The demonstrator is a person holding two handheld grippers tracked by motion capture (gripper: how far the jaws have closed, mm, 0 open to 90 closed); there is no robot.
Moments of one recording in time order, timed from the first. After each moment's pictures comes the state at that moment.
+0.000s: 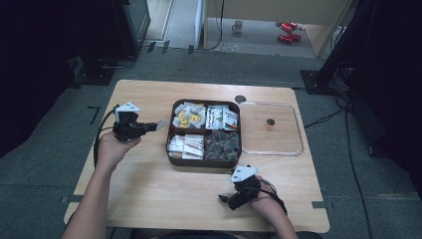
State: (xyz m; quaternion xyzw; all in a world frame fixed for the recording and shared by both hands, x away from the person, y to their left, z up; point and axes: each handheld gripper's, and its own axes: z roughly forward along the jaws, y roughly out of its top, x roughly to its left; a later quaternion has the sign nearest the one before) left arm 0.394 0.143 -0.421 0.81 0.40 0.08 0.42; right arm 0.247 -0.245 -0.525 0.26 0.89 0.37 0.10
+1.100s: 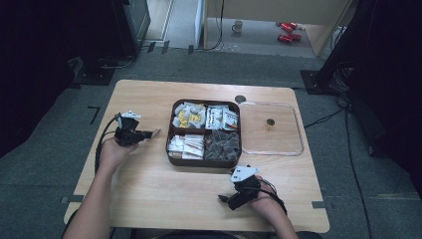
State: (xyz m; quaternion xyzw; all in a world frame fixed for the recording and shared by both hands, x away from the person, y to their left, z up) left arm 0.416 0.157 -0.481 0.82 0.45 0.06 0.35; right arm 0.247 -0.245 -0.525 0.26 0.89 0.37 0.10
